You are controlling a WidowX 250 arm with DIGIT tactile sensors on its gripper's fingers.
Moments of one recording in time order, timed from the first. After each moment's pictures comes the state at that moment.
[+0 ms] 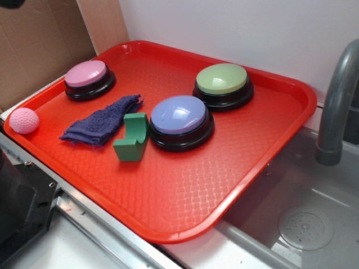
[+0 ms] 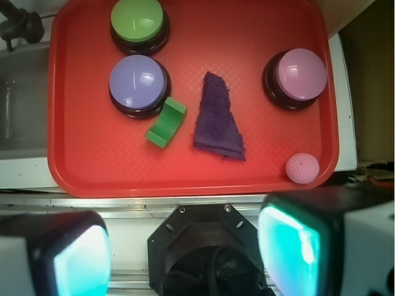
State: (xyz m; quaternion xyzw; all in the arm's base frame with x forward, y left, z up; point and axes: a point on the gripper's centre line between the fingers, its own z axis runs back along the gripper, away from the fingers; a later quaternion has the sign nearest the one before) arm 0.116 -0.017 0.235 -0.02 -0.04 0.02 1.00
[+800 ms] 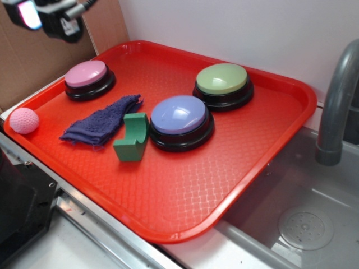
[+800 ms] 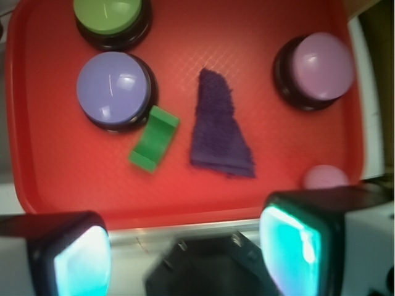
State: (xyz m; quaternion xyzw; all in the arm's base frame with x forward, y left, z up) arm 0.169 -0.002 0.163 -0.03 -0.01 0.08 1.00
